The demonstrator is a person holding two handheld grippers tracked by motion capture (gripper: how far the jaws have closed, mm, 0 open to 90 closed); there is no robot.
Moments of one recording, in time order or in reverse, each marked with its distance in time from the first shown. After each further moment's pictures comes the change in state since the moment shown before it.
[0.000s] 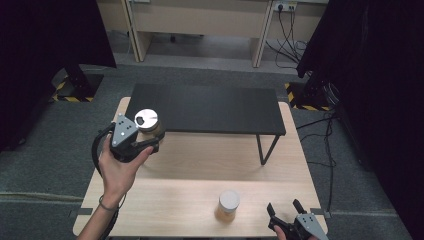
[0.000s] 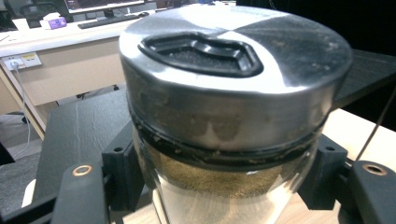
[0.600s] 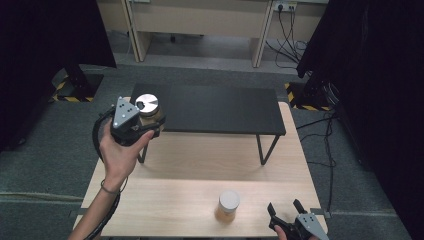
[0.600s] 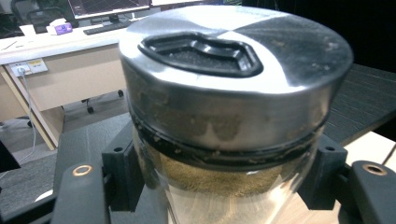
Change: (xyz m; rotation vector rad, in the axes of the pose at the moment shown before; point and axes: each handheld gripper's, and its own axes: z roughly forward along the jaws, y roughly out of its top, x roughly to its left) left arm 0.011 0.025 0.017 -0.004 0.012 -0.001; right arm -0.002 0.000 0.000 0.001 -0.003 0.006
